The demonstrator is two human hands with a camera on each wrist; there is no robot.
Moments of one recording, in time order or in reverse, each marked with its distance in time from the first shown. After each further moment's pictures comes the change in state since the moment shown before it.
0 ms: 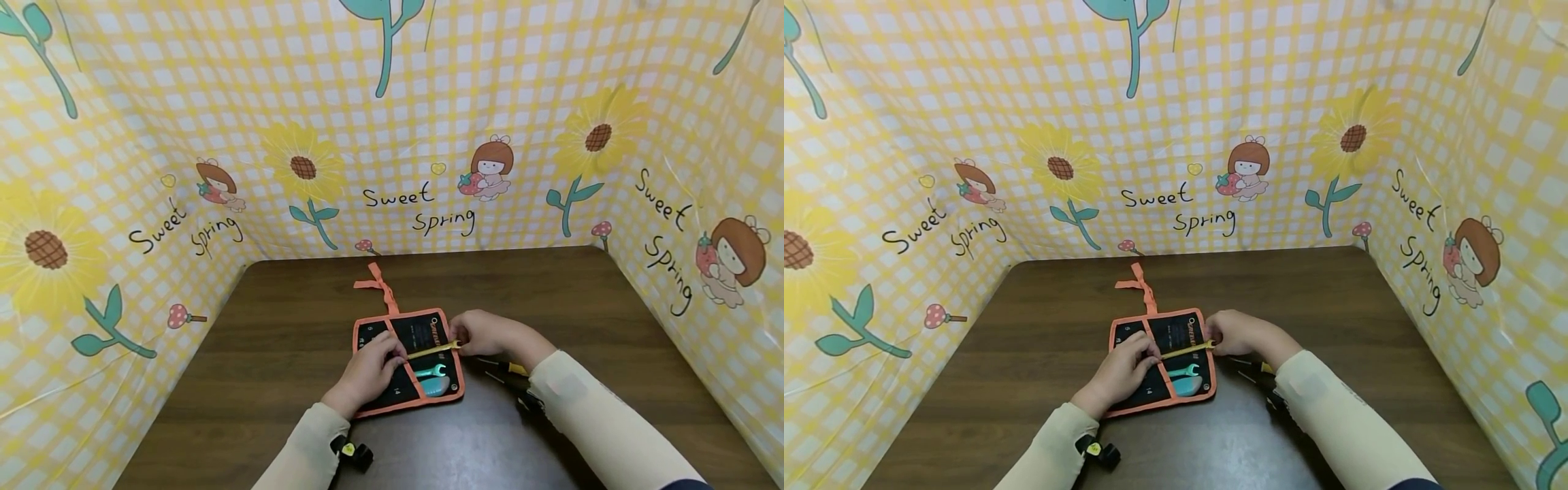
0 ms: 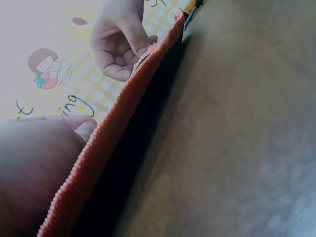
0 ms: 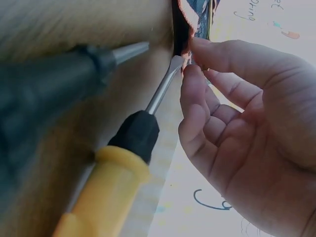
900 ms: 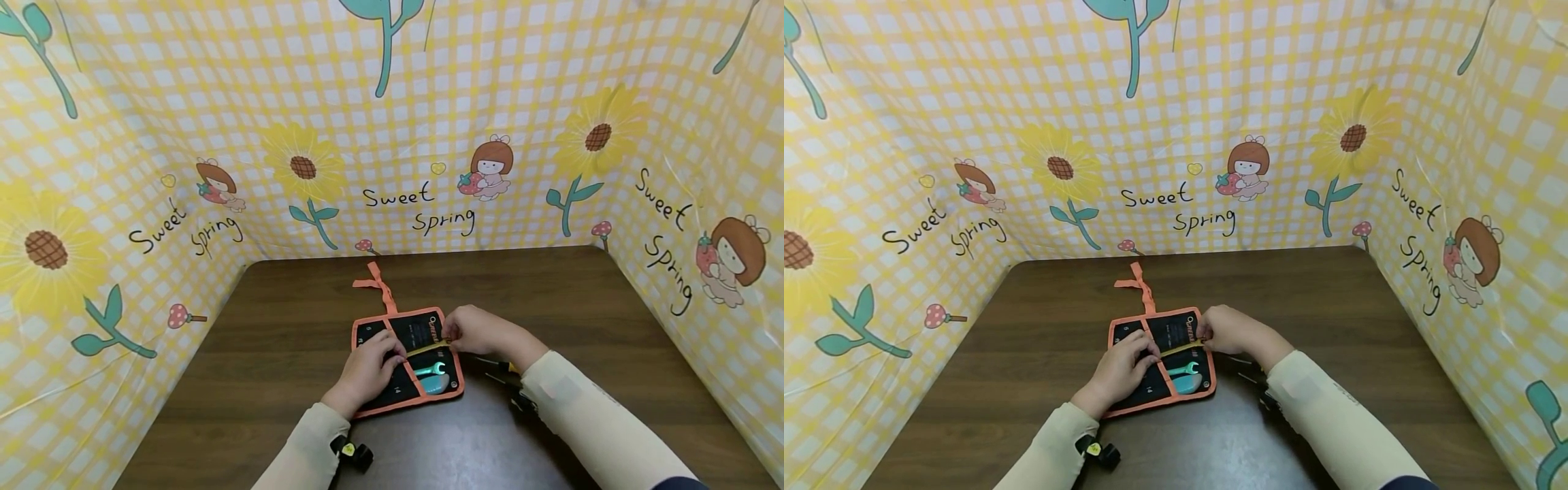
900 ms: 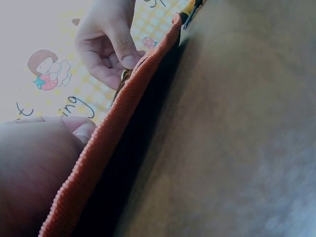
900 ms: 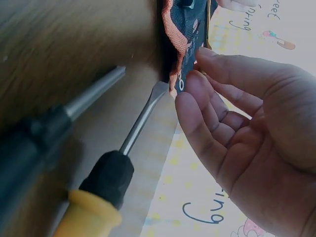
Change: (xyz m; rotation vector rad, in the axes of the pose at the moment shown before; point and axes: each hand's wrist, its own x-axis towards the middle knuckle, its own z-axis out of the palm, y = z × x) left_hand 0.000 0.001 -0.001 0.063 0.046 0.027; right_hand 0.005 -0.016 -0.001 -0.032 0.068 -0.054
